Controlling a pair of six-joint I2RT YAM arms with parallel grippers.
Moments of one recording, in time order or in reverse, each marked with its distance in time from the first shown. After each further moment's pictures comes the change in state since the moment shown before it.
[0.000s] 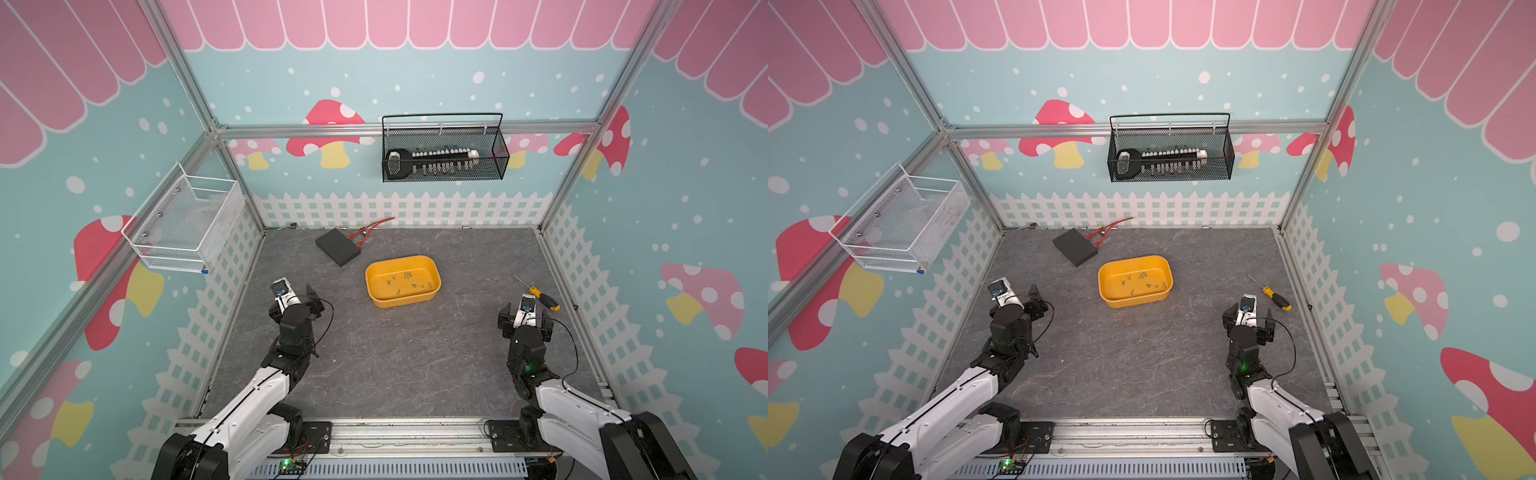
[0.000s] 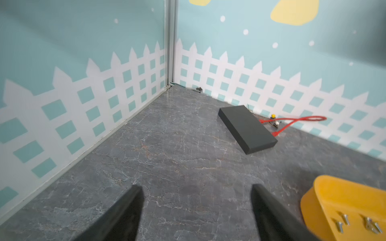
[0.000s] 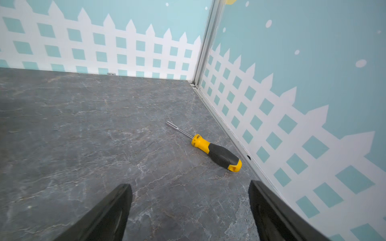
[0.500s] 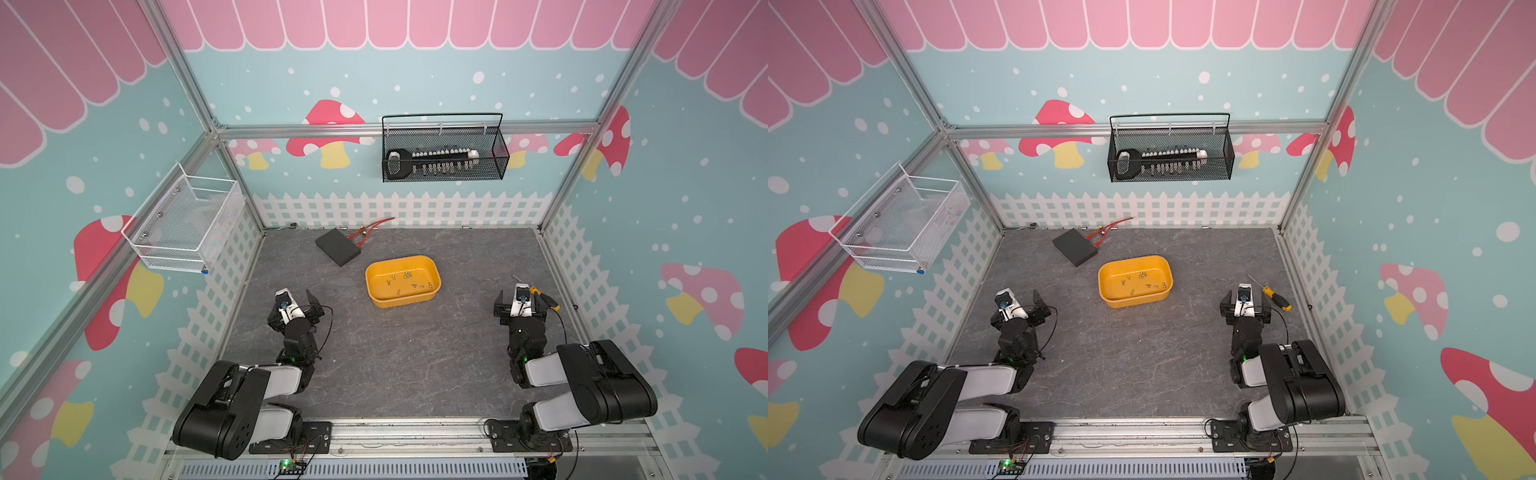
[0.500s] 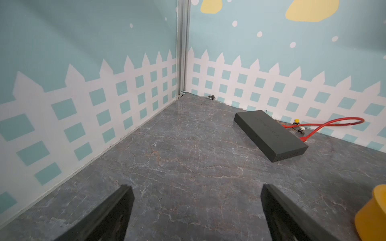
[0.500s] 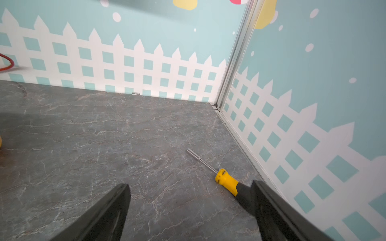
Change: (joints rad) left arm 0.087 0.444 -0.167 0.727 0.071 0.116; right arm -0.159 0.418 0.083 0.472 -0.356 -0.074
